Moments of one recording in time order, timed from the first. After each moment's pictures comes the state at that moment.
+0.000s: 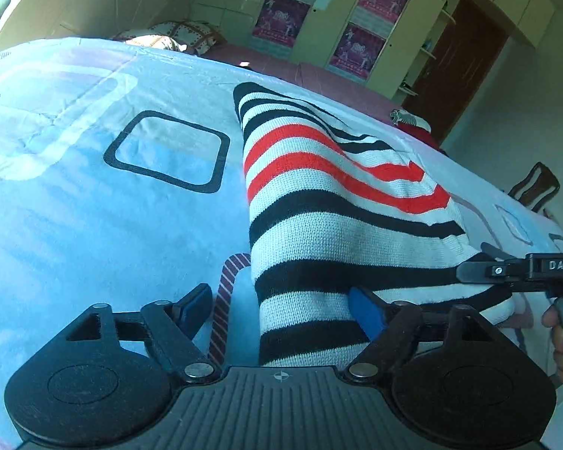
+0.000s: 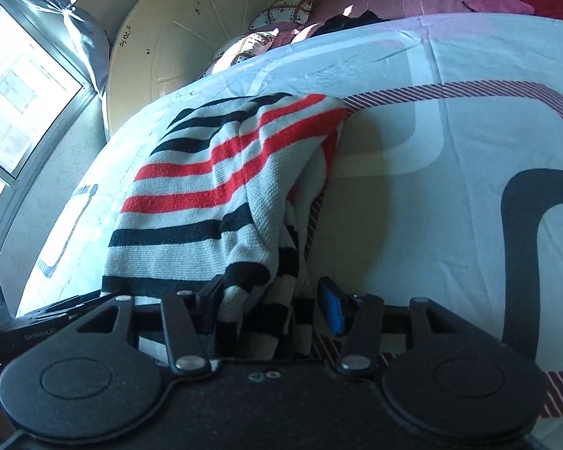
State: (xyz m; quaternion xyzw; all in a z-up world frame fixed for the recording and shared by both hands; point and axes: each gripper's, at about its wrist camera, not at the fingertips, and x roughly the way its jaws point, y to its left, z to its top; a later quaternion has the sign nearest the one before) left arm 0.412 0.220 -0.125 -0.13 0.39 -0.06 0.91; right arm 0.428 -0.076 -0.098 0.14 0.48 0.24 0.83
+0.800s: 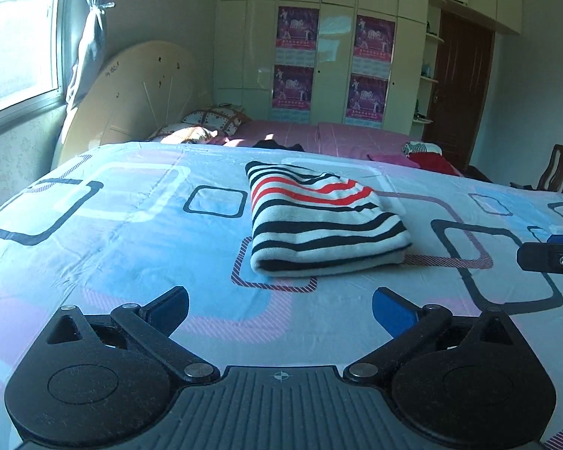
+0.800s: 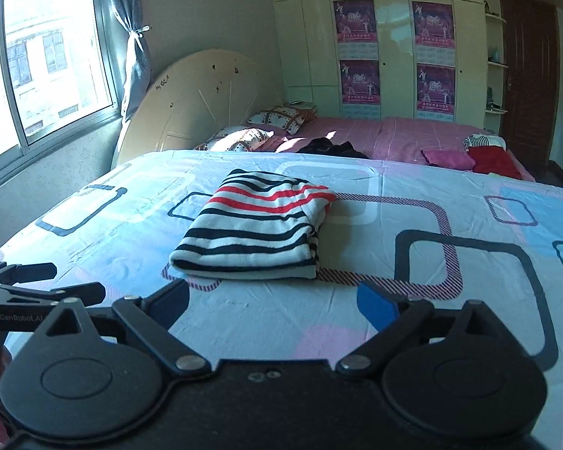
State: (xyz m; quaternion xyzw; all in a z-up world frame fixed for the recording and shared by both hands) left arm 0.167 0.166 -0.011 -0.03 0.29 0.01 0.96; right arm 0.164 -0.065 0.023 0.00 0.31 0.16 0.94
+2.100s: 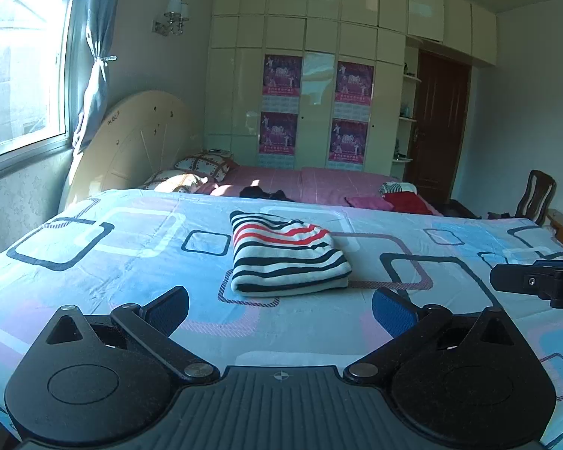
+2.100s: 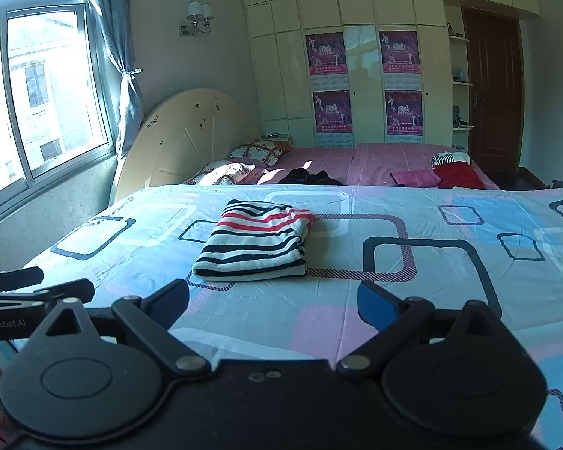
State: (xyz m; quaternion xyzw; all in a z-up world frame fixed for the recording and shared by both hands) left arm 0.053 0.139 0.057 -0.03 0.22 0.00 0.98; right arm 0.051 -0.076 0.074 0.02 0.26 0.13 0.96
